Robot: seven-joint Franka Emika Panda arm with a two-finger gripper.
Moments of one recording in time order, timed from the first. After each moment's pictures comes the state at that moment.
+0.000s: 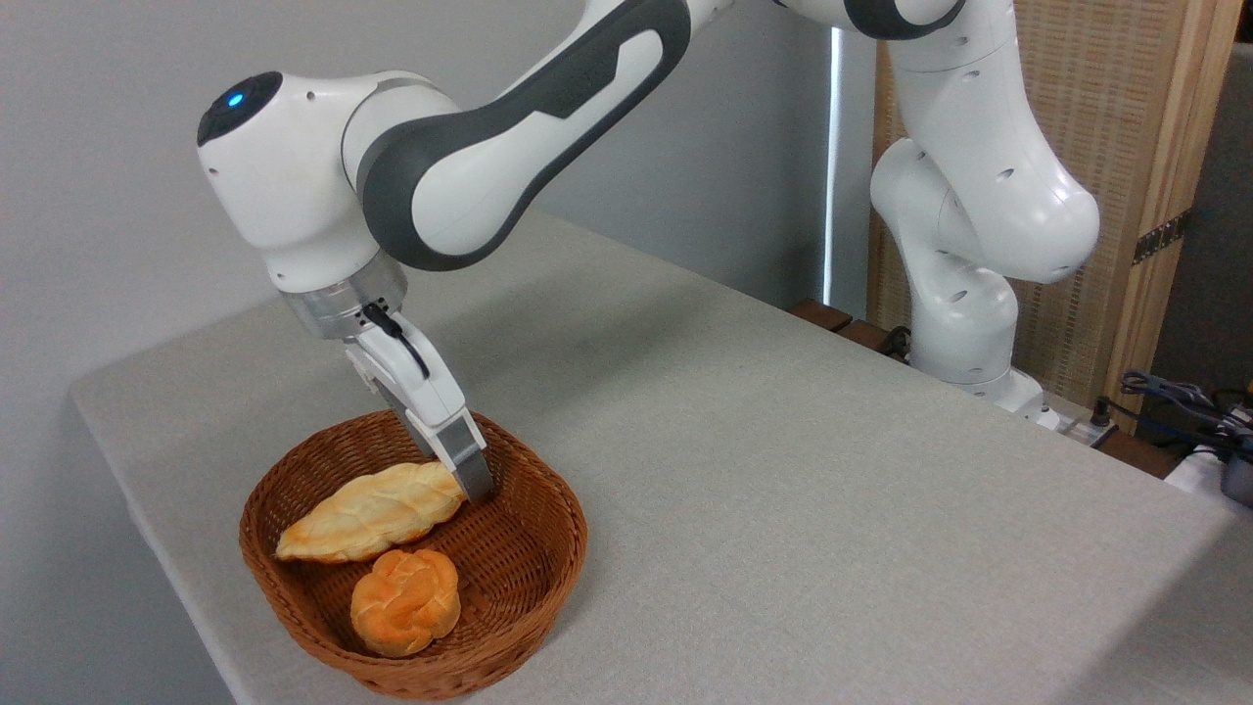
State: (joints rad) arm -0.14 0.32 -0.11 -1.62 -0.06 1.76 0.58
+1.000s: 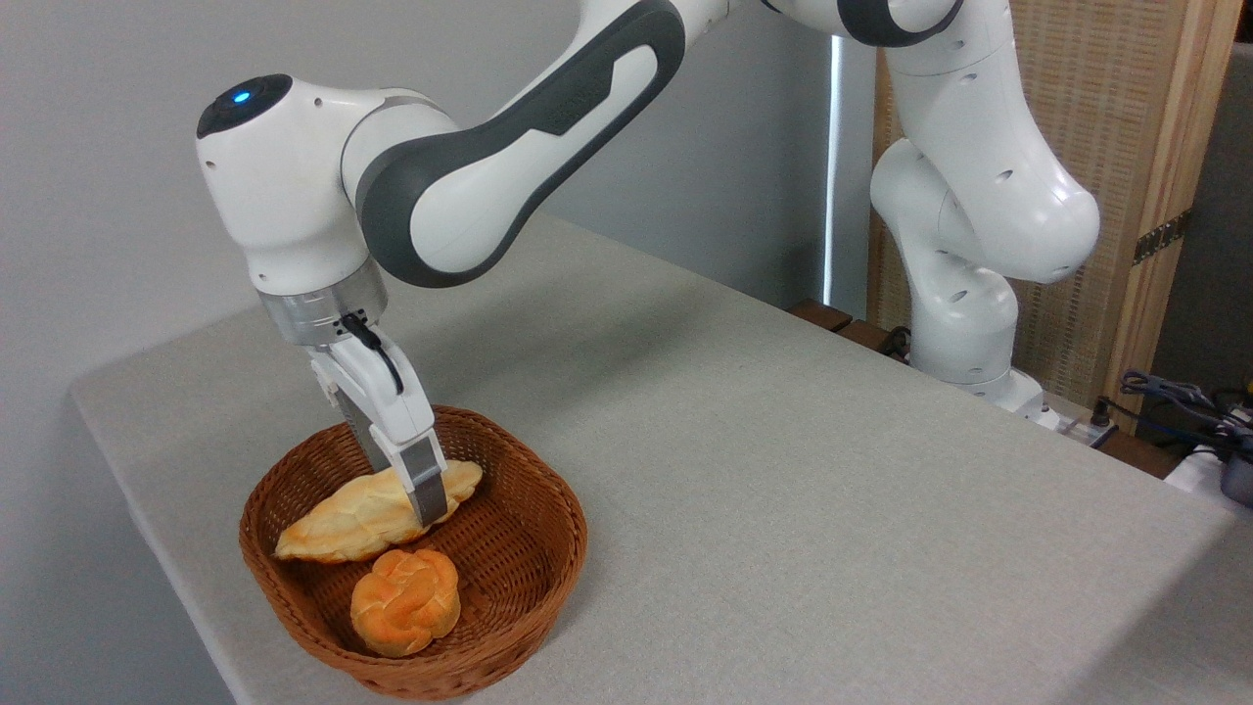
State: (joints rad) arm -0.14 0.34 -0.11 -1.62 -0.06 1.91 0.58
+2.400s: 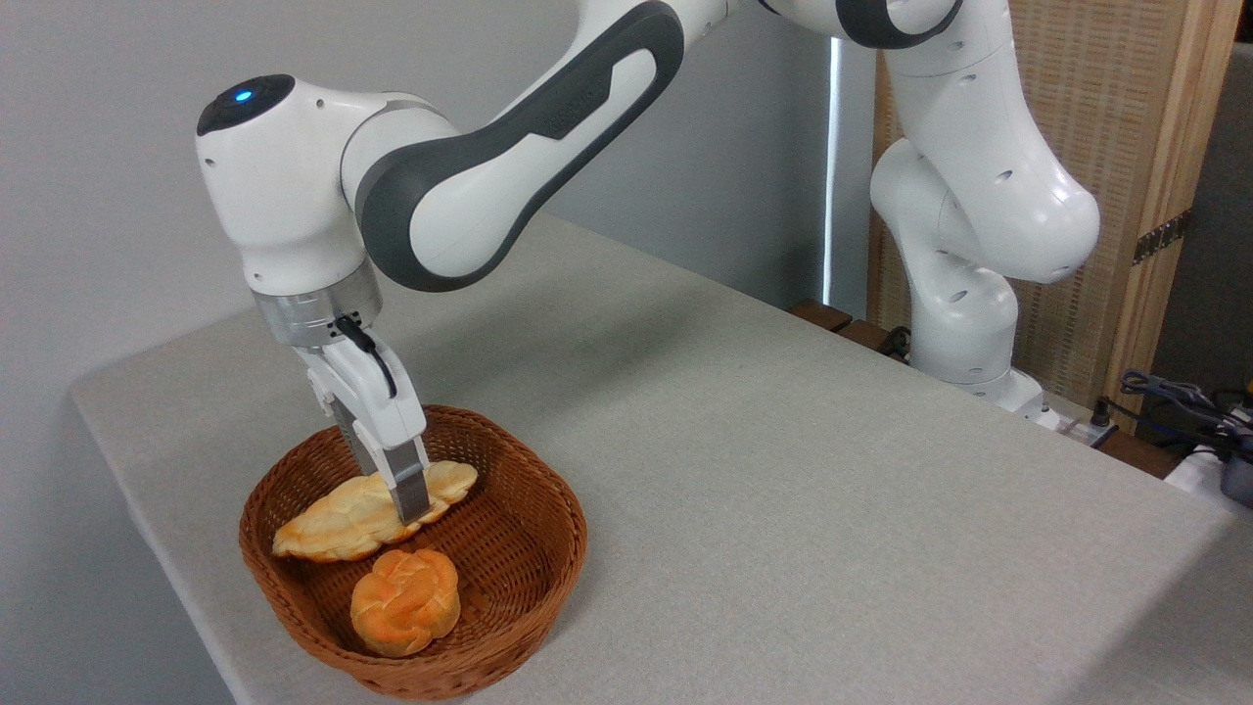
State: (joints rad) arm -0.14 0.34 -0.11 -1.62 -0.06 1.95 0.58
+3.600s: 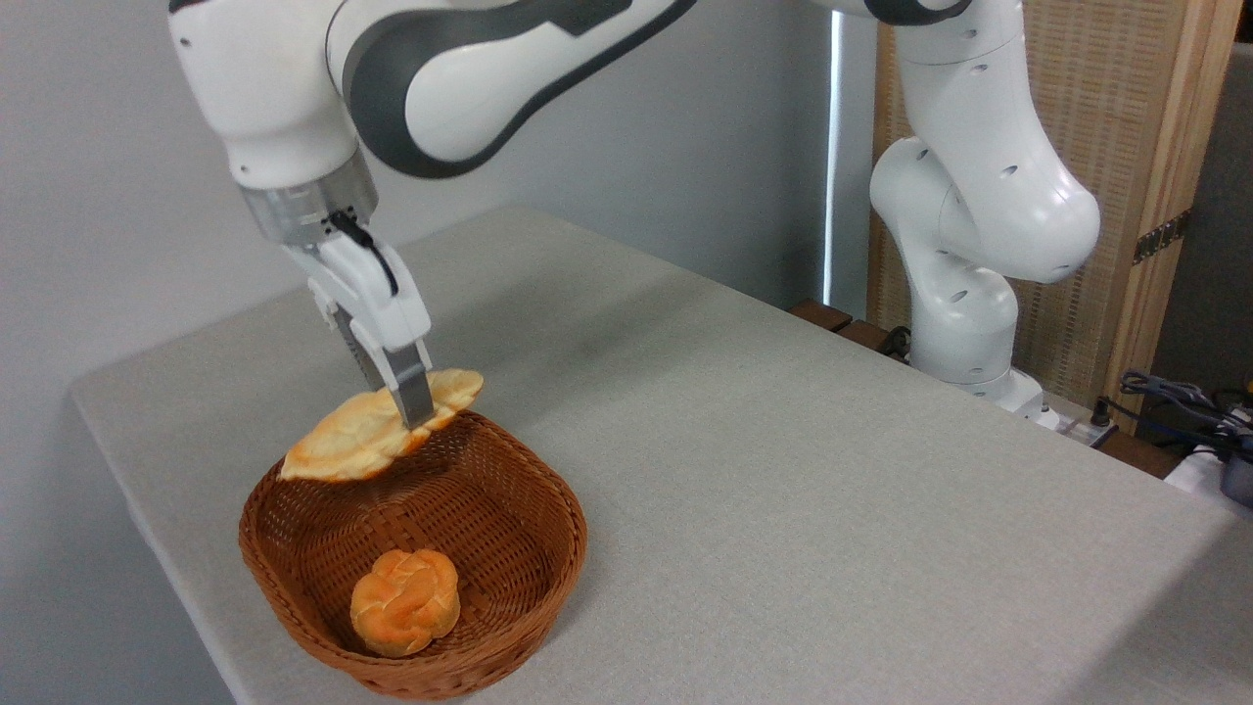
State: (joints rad) arm -0.13 0.25 -0.11 -1.51 -0.13 1.70 0.58
